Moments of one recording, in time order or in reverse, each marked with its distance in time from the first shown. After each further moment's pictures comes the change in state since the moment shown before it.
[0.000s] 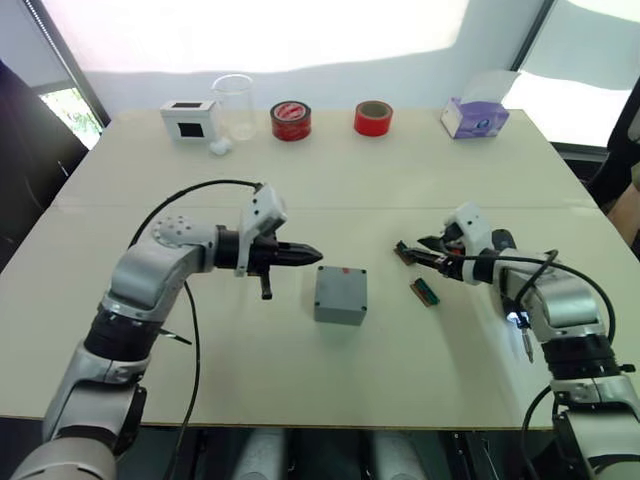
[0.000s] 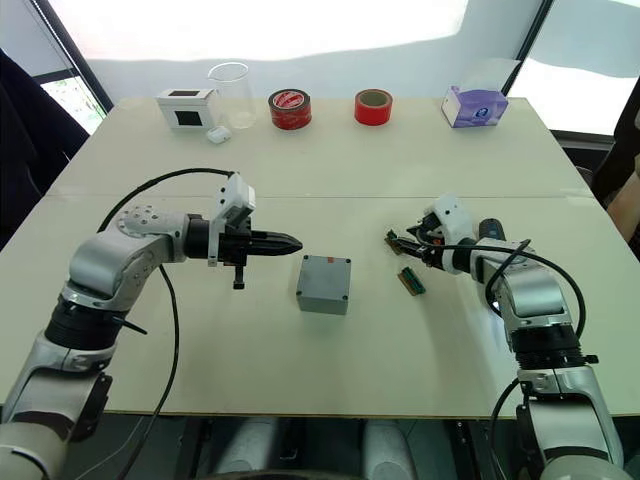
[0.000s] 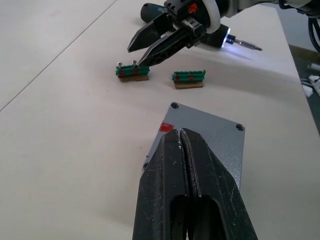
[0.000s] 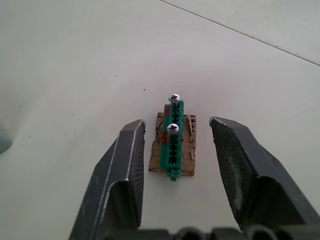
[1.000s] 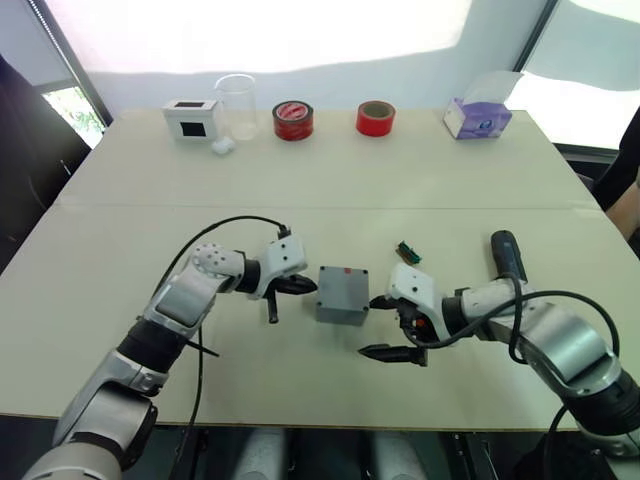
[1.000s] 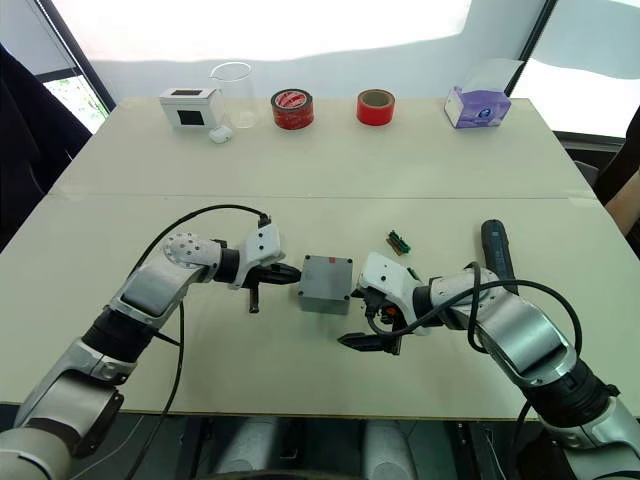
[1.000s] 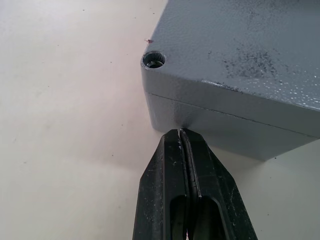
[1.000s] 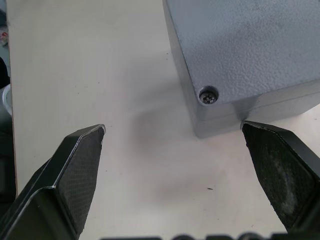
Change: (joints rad) left arm 0.042 -0.045 -0.216 0.199 0.310 -0.287 0.022; right arm 0.122 -0.173 0.268 -0.666 0.124 0.355 0.178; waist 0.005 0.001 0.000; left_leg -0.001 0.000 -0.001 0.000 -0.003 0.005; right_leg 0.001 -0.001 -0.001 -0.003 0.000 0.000
